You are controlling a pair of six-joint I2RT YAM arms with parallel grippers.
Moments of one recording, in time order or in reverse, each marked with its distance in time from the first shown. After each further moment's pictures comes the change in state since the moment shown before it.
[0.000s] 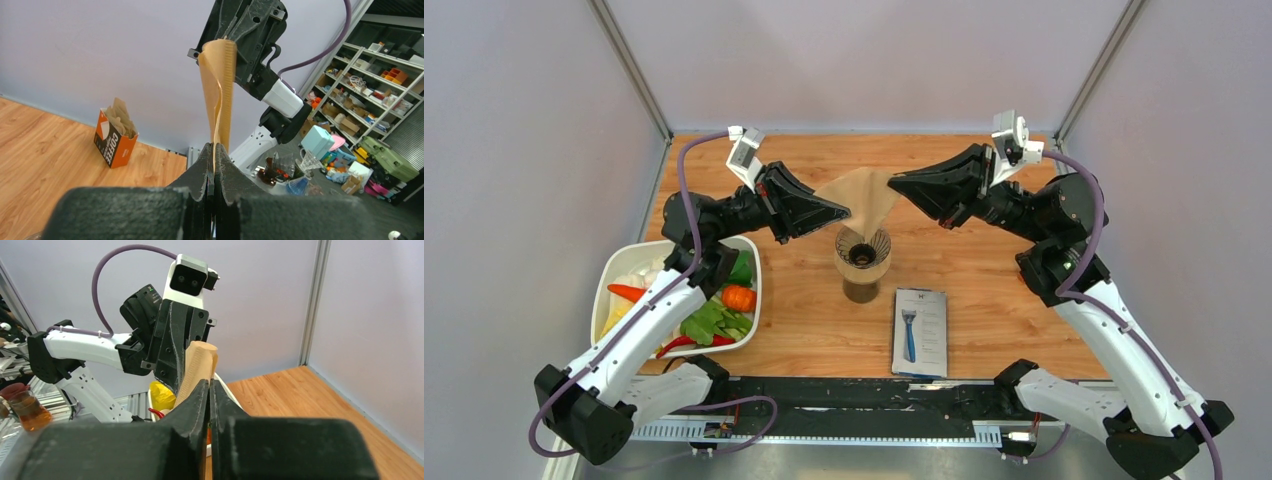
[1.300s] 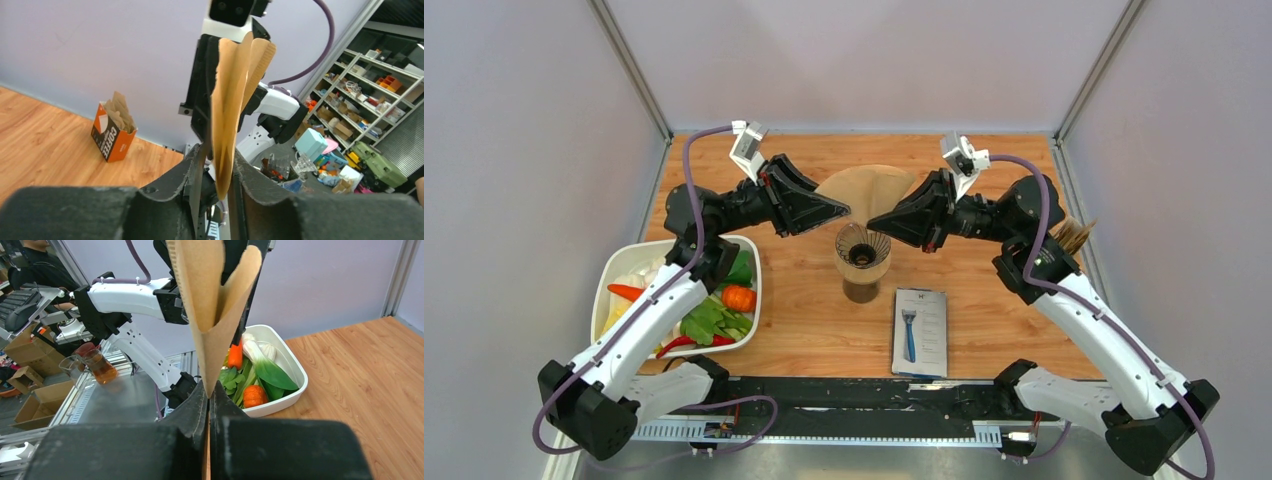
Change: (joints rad) left arm 0.021 0.031 0.019 0.001 0.010 -0.042; right arm 0.036 0.043 -0.132 0.029 -0.190 0.115
